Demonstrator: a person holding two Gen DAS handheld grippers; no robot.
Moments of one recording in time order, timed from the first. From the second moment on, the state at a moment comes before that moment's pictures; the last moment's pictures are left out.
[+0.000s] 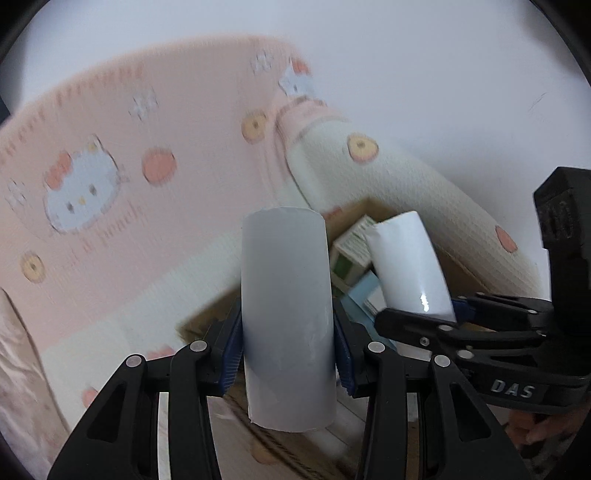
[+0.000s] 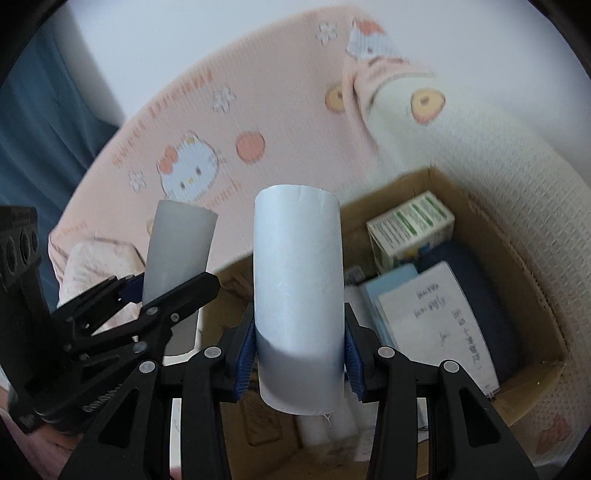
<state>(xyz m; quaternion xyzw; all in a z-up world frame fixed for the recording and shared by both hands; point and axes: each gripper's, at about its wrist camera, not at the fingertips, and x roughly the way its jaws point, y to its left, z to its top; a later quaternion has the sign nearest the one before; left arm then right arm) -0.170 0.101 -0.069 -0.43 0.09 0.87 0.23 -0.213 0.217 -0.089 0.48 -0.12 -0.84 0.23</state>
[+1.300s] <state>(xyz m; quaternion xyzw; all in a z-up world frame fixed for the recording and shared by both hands) -0.211 0.074 -0.110 -0.54 0.05 0.82 0.20 -0.267 0.178 -0.202 0.63 0.03 -0.75 0.20</state>
